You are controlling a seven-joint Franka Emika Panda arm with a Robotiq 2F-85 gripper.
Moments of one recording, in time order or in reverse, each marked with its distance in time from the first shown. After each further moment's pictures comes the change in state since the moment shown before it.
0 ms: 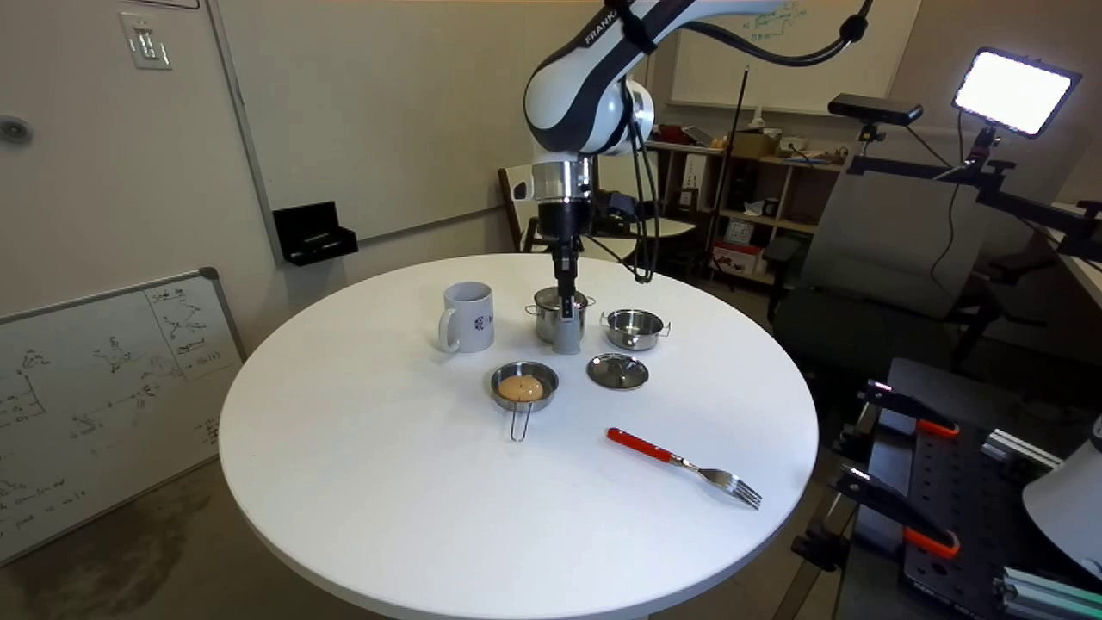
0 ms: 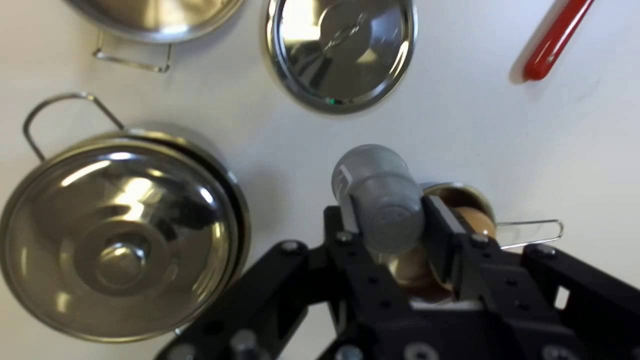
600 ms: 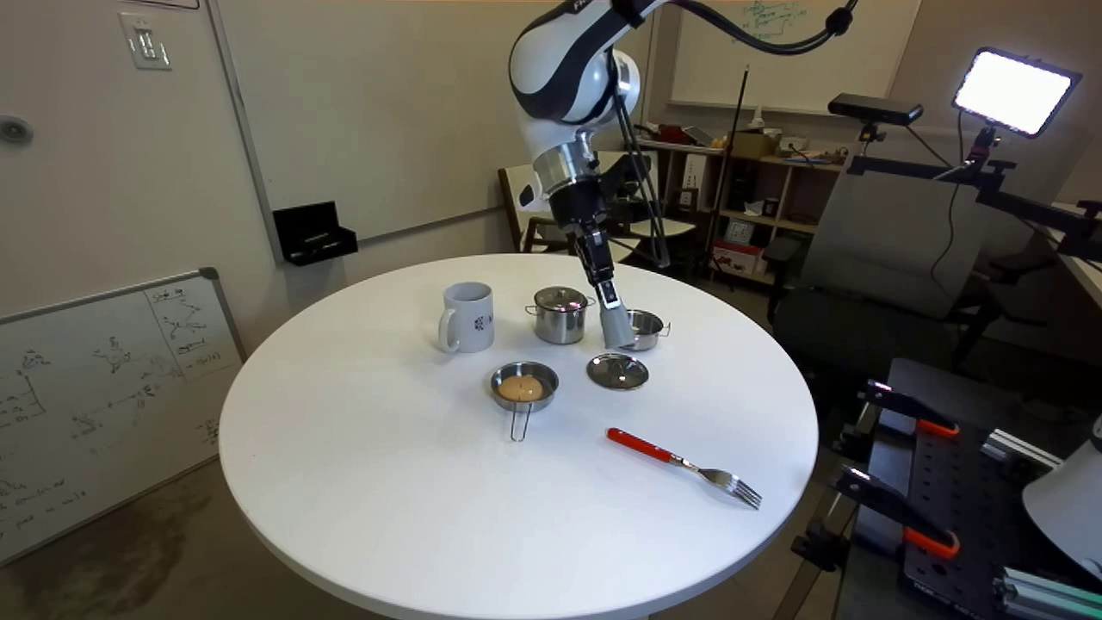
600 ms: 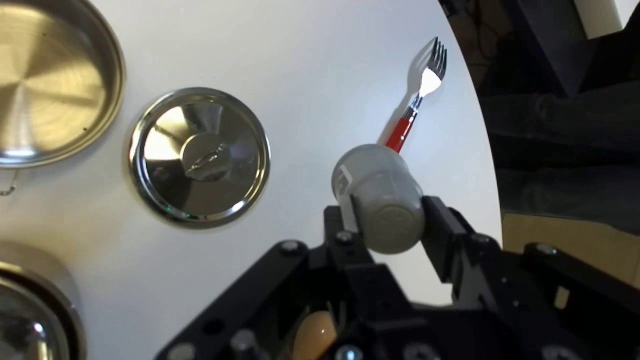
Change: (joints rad) arm 0.003 0.019 0.005 0.129 -0.005 -0.477 -0.068
